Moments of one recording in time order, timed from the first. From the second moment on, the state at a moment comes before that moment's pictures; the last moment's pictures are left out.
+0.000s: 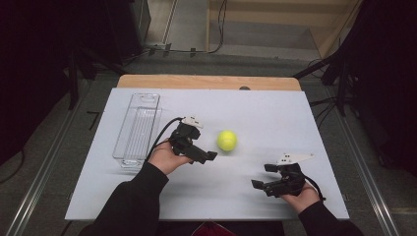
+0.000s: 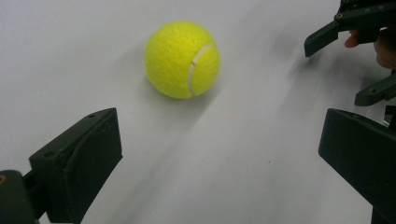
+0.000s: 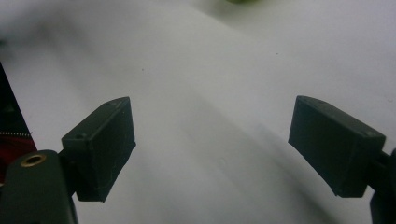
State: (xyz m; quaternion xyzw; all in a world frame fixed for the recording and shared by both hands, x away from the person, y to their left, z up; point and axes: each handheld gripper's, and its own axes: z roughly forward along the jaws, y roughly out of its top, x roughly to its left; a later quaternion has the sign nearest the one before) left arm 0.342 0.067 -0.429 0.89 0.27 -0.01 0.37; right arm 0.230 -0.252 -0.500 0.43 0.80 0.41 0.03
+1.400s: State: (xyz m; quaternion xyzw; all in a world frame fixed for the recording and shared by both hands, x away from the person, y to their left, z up) left arm 0.383 0.024 -0.421 0.89 0.25 -0.01 0.39; right arm 0.229 -0.254 -0.499 0.43 0.80 0.41 0.03
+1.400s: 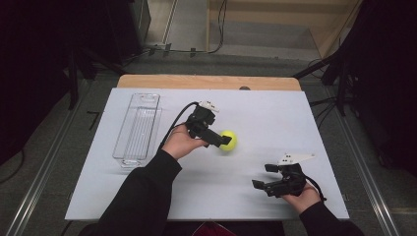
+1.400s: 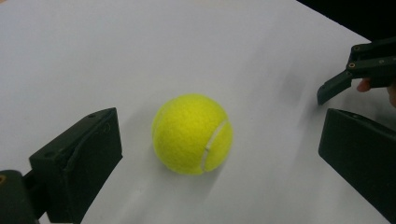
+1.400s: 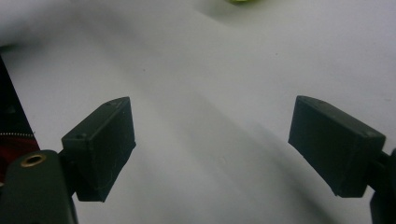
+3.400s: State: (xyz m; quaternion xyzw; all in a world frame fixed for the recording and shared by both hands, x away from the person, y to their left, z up) left arm 0.404 -0.021 -0.452 0.89 0.25 0.00 0.37; right arm 0.228 -0.256 -0.499 0.43 0.80 0.41 0.03
